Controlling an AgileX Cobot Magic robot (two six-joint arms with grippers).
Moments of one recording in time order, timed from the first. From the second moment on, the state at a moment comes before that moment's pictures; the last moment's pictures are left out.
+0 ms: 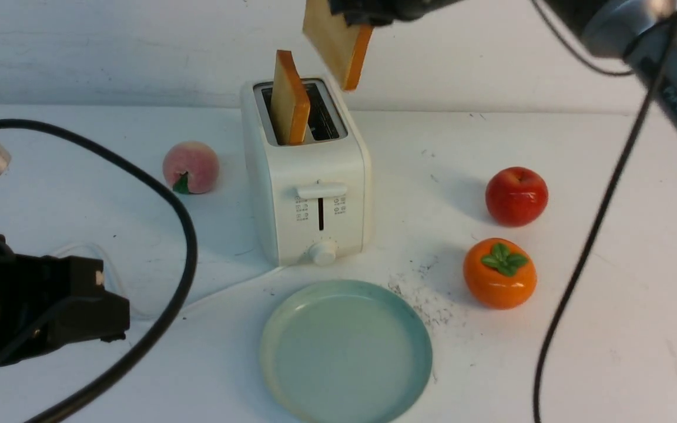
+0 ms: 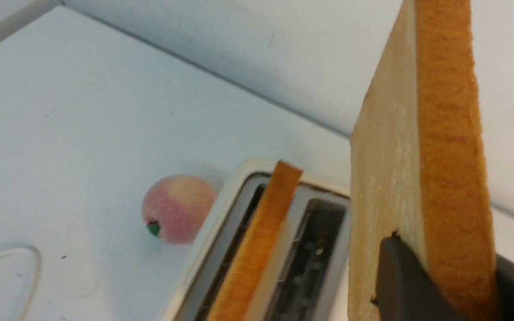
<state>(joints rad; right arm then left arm) 0.44 2.18 -2.57 0.17 0.91 -0.19 -0.08 0.92 -0.81 -0.59 0.89 0.01</state>
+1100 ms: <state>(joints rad) 0.46 1.74 -1.38 0.66 1.10 -0.40 -0.08 0.92 -0.80 -0.59 0.89 0.01</state>
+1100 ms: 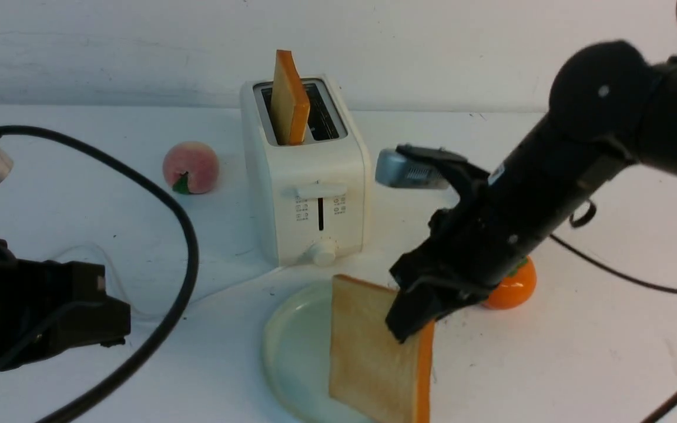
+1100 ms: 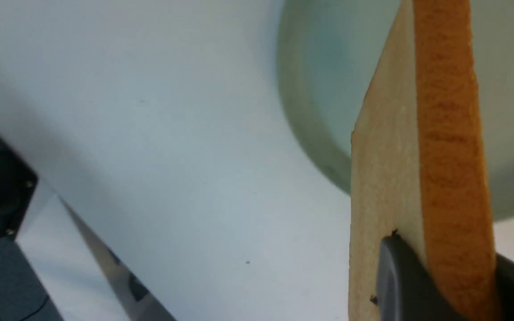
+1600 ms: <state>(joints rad) 0.46 1.78 -1.36 0.86 0.98 -0.62 -0.08 0.92 -0.80 -0.59 0.89 0.01</state>
